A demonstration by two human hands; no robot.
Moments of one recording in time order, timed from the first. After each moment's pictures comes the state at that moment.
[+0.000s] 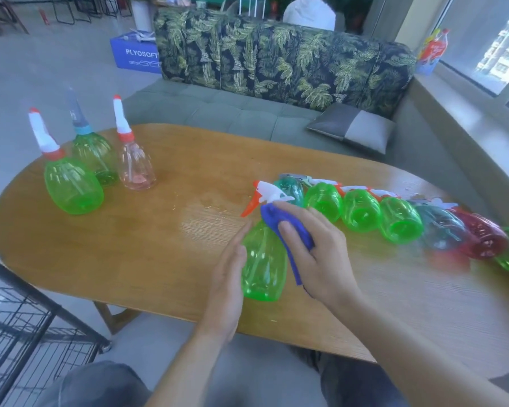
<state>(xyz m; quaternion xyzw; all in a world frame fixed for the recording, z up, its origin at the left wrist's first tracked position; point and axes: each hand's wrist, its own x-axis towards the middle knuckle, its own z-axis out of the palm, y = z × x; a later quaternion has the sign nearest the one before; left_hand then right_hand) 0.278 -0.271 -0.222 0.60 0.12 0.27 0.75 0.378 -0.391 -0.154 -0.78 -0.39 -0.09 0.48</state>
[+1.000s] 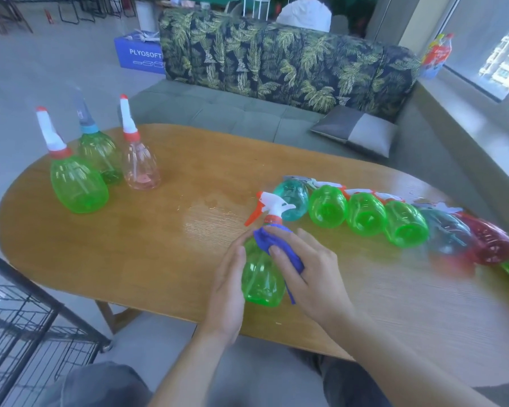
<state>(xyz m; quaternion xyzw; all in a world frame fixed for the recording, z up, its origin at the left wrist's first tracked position) 0.275 -0.271 -0.218 0.56 0.14 0.26 0.77 0.369 -0.390 -0.183 -0.78 -0.43 -0.09 0.44</state>
